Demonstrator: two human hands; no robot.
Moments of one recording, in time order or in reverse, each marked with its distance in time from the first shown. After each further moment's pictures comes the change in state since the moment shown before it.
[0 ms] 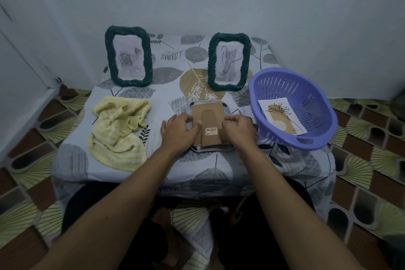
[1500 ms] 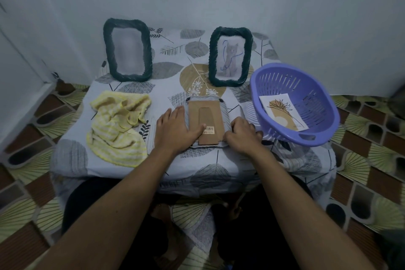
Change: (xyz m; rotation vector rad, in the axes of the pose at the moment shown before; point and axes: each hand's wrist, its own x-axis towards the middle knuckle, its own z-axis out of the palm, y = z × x) left_hand 0.000 -0.018 0.004 0.320 0.023 0.066; right_hand 0.000 0.013 -0.012 -0.557 -0.221 -0.162
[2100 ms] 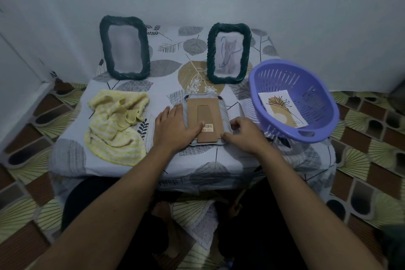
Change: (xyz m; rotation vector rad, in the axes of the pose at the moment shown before) left_hand 0.000 0.000 0.000 0.025 0.003 0.002; right_hand 0.005 0.021 0.000 0.125 0.028 -0.079
